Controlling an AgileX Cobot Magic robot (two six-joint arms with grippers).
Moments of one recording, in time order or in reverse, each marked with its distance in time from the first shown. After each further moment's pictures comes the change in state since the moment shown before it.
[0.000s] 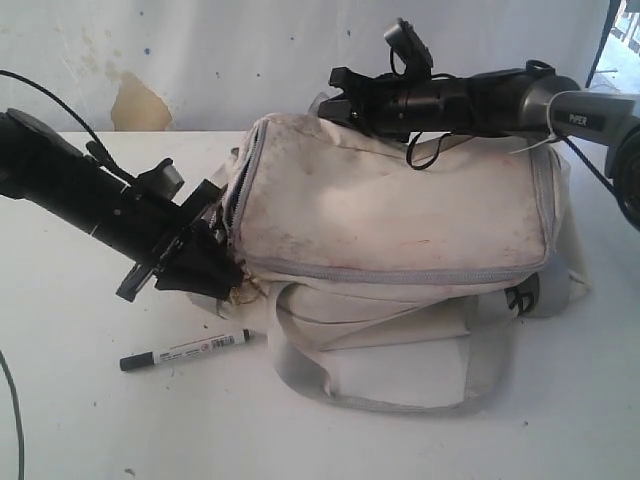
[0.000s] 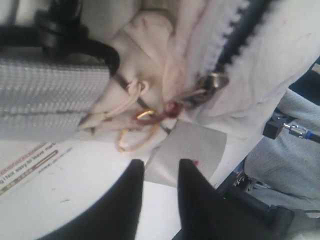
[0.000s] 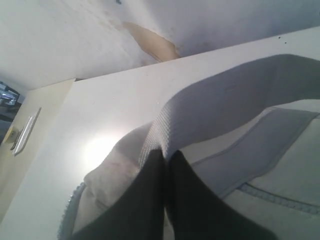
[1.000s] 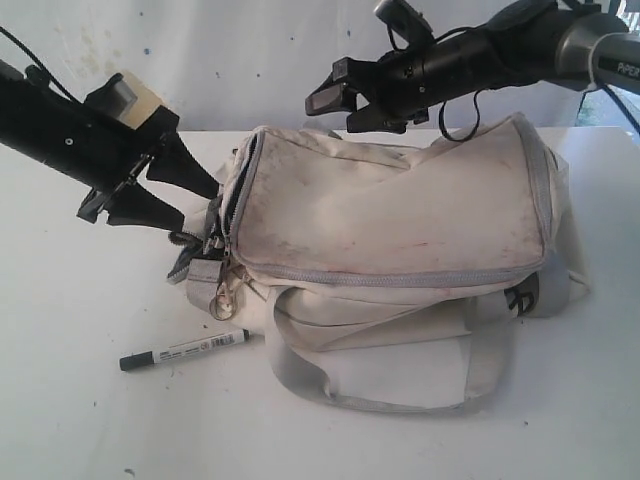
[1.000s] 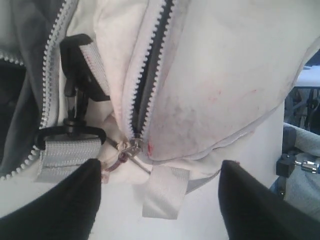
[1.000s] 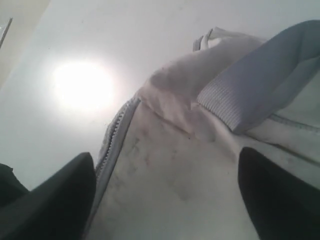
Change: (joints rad) left arm 0.087 -0.107 -0.125 0.070 -0.032 0.004; right arm -0.006 -0.155 0.000 -0.471 0.177 0.284
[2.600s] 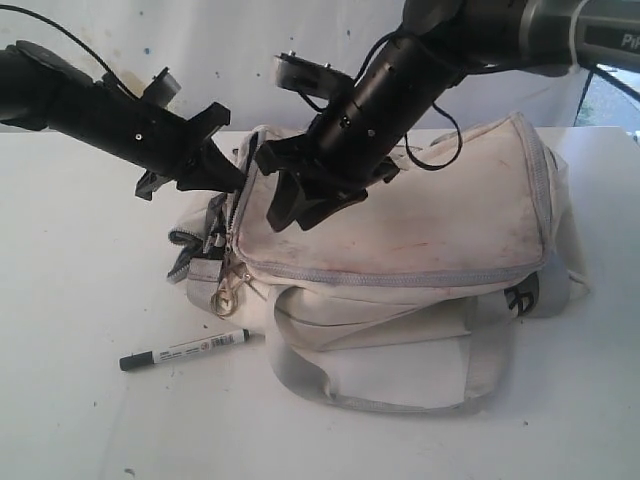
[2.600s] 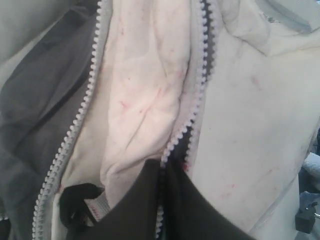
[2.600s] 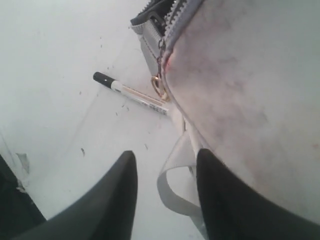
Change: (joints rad) left arm -0.078 0.208 -0.238 -0.056 -0.159 0.012; right arm 0.264 -0.254 0.229 -0.441 0.237 0.317
